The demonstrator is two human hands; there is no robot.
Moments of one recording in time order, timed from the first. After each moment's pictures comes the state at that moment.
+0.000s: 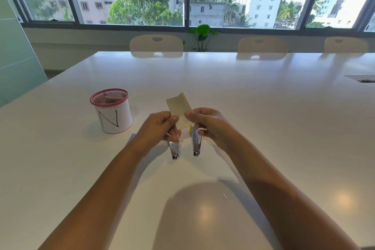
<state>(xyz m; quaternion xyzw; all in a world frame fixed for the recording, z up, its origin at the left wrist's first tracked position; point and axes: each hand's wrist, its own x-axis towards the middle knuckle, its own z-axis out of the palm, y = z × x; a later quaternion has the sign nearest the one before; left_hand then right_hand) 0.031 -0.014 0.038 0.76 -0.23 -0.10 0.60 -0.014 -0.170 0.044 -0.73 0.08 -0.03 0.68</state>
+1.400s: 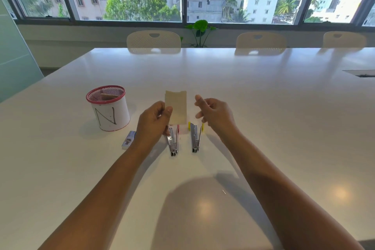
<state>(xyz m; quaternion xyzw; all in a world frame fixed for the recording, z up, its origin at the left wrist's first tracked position) 0.037 -0.018 0.024 0.77 -0.22 0.07 0.59 -0.012 -0.176 0.046 -0.80 0.14 -0.19 0.55</state>
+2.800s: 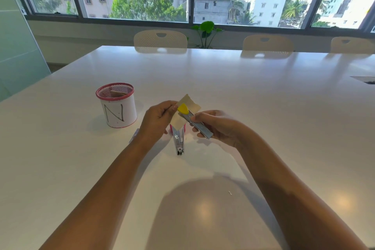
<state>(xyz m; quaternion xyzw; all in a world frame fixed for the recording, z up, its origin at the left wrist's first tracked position) 0.042 -0.008 0.028 0.78 -0.28 0.07 0.56 -0.017 -0.172 0.053 -0.73 0.07 0.08 0.67</state>
